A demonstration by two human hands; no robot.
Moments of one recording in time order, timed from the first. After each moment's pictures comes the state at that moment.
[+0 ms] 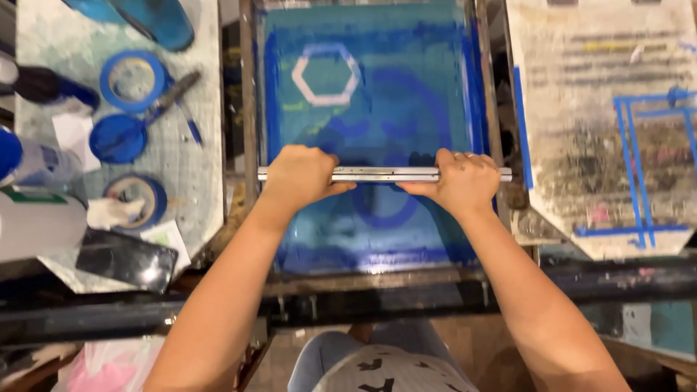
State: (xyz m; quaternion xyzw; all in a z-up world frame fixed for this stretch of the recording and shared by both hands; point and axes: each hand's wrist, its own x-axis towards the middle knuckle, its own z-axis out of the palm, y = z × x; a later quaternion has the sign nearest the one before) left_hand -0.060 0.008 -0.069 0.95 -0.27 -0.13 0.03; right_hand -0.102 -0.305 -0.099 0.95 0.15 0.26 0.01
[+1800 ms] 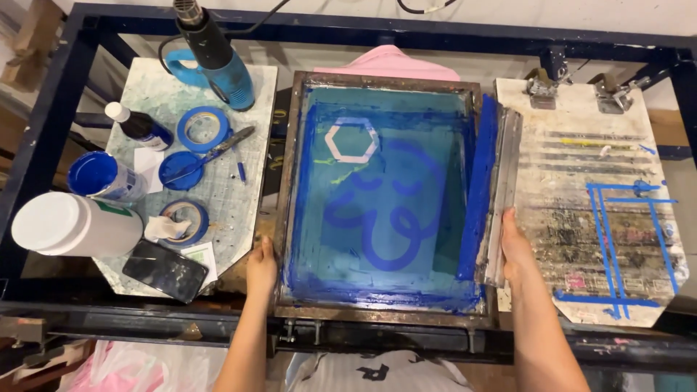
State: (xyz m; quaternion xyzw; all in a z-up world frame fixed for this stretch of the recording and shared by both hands) left_hand -0.191 0.110 -0.172 0.80 0.39 -0.09 0.46; right_hand -0.101 -0.386 -0.069 0.70 -0.37 -0.13 -0.59
